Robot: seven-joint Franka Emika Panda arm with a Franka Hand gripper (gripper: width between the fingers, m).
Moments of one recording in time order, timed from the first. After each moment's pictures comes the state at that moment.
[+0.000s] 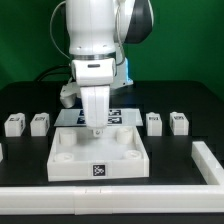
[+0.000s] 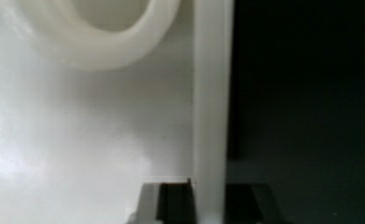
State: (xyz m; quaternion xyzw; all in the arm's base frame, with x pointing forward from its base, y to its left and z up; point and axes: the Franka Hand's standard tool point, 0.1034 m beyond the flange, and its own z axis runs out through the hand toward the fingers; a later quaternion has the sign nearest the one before) arm 0.431 -0.028 0.011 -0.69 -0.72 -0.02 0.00
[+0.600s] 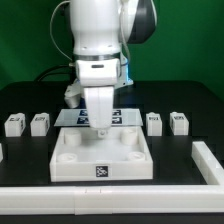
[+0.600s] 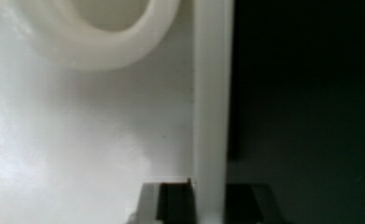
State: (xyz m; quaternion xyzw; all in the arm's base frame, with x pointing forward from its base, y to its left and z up) arm 0.445 0.004 0.011 -0.71 -0.70 -0.02 0.01
